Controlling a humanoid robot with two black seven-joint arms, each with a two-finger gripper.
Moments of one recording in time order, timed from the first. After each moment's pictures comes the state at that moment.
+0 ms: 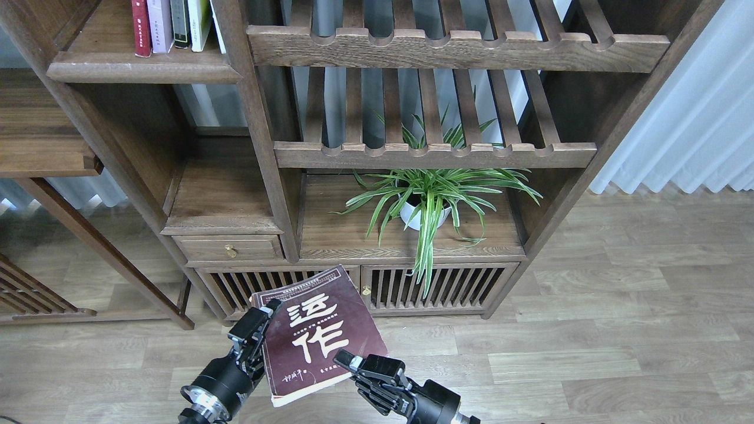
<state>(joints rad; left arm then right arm) -0.05 0.16 -0.58 -1.08 -0.57 -0.49 -0.10 -0.11 0.01 0.83 1.07 0.33 0.58 -0.49</state>
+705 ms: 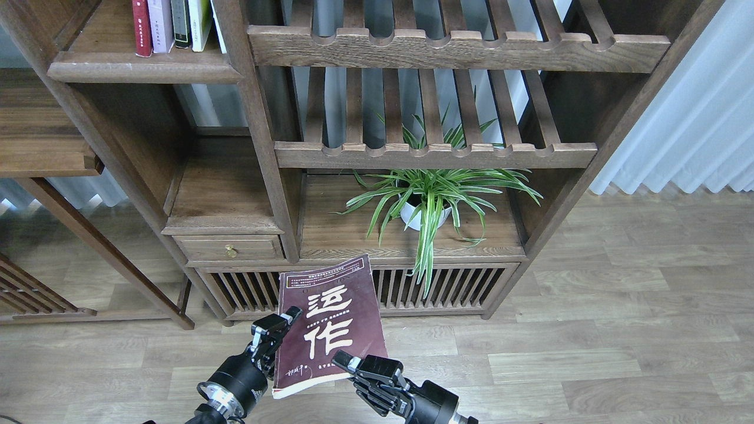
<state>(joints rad) -0.11 0.35 -0.59 -0.99 -0.64 -0.49 -0.09 -0.11 0.02 0.84 1.07 0.22 0.58 -0.49</state>
